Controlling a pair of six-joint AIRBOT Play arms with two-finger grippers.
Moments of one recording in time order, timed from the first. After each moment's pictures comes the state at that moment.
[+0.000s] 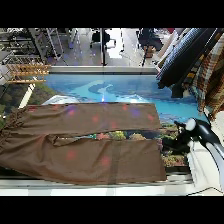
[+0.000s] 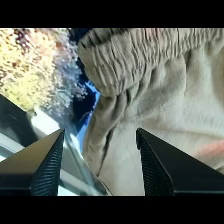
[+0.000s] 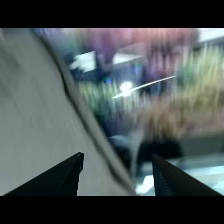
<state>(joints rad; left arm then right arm) 1.17 -1.85 1.70 -1.96 1.53 1.81 -0.26 -1.25 0.85 -1.37 1.36 1.62</state>
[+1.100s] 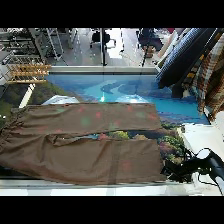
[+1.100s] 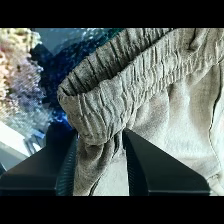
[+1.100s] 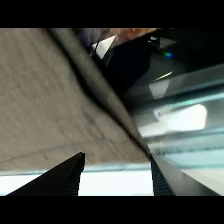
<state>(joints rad) 1.17 -1.93 1.64 -2.13 1.44 1.85 -0.48 -1.00 0.43 -1.21 1.34 1.45</state>
